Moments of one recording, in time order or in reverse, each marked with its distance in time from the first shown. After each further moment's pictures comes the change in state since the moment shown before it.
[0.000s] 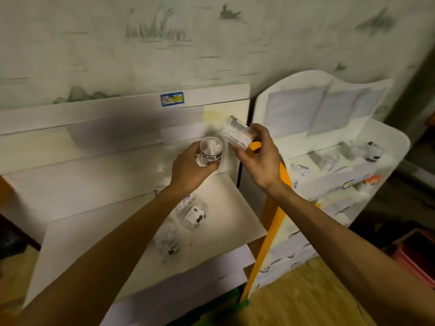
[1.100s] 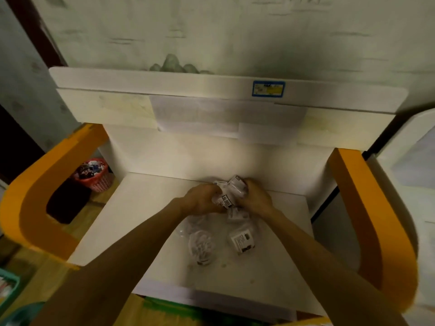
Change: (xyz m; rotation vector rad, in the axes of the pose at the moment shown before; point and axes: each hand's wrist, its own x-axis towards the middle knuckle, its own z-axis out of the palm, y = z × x) left_hand -0.004 -0.189 -0.033 0.630 -0.469 -0.485; right_hand -0.012 0.104 0.268 -0.173 -1.052 0.071
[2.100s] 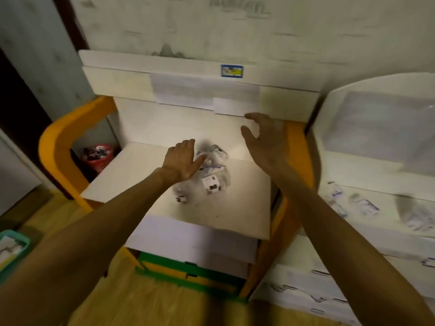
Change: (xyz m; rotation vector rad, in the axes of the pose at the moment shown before) left_hand -0.141 0.108 -0.011 0.167 0.457 -0.185; right_hand -0.193 -0.039 -0.166 0.232 0.521 -0.417
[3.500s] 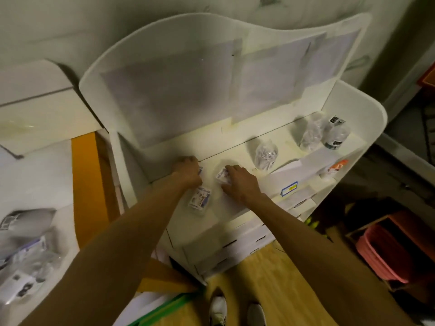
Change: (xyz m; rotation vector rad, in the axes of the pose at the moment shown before) left_hand 0.120 0.455 0.184 0.205 -0.483 0.510; right_hand -0.126 0.361 -0.209 -0.583 -0.260 0.672
